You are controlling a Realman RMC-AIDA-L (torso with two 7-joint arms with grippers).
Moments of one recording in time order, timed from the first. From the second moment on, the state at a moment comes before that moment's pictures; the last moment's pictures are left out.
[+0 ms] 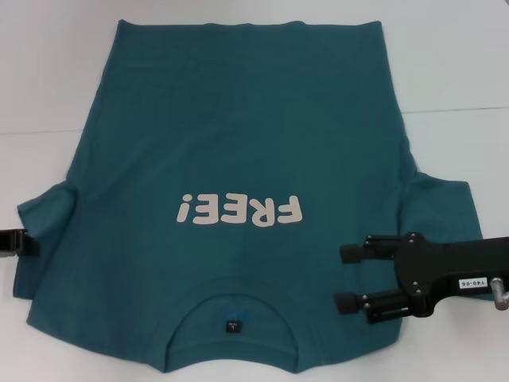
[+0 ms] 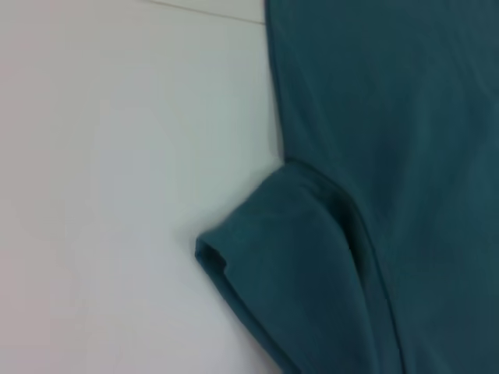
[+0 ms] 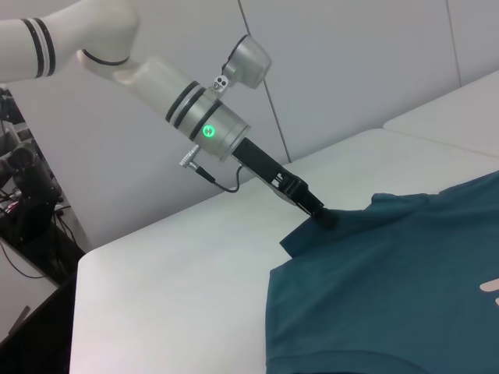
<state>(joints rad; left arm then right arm) -0.63 -1.96 -2.37 -0.75 -0.59 1.14 -2.47 0.50 2.08 -0.70 -0.82 -2.08 -1.77 1.53</state>
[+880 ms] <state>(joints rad) -0.61 -1.97 -2.37 -0.92 -0.56 1.26 -2.52 0.49 2.08 -0.70 -0.83 -2.08 -1.77 1.53</state>
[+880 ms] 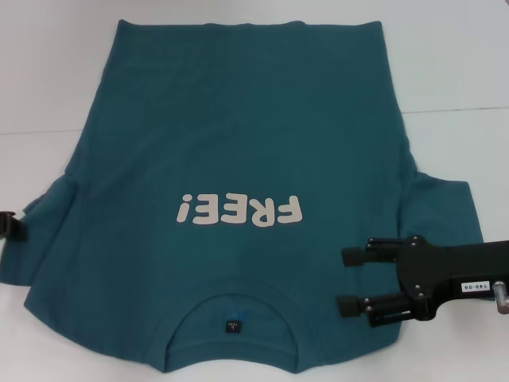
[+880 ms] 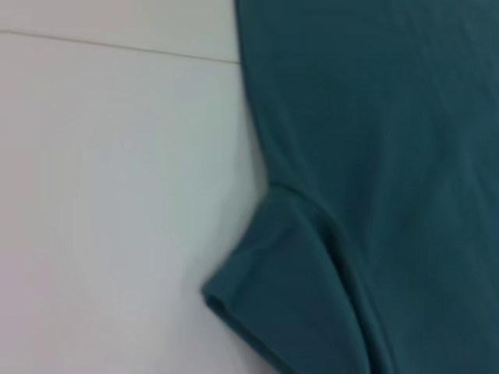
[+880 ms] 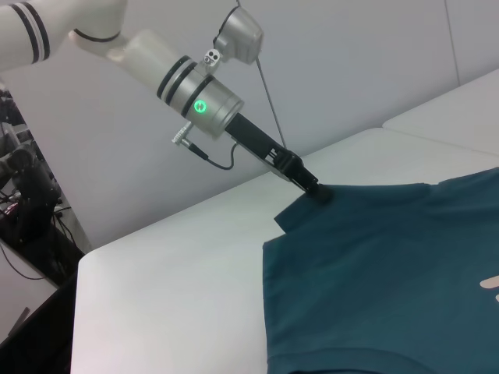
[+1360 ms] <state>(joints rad) -0.61 -1.97 -2.37 -0.99 -0.48 1.28 -2.54 0.49 2.08 -0.70 -0.83 -2.08 -1.77 1.53</state>
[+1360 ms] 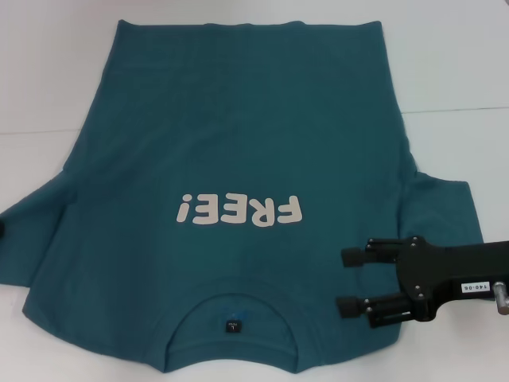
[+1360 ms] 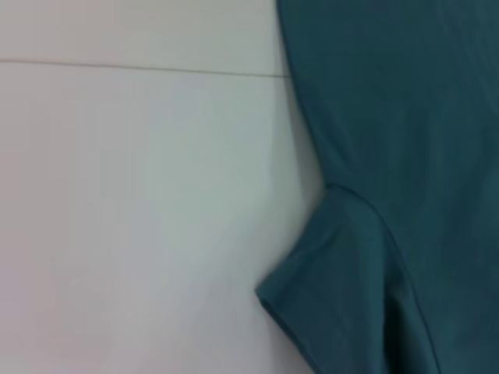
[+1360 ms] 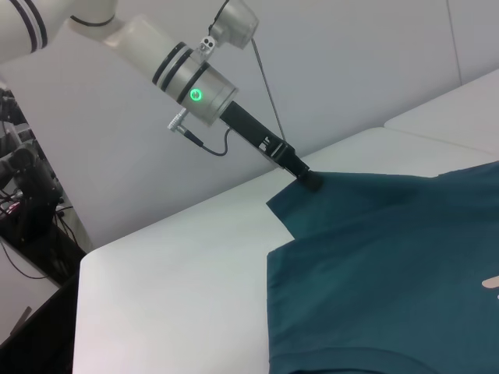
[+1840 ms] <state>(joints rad) -0.62 -1.98 -2.36 -1.06 -0.42 1.30 -2.55 0.49 2.08 -0.70 -0.83 -2.08 -1.78 1.53</state>
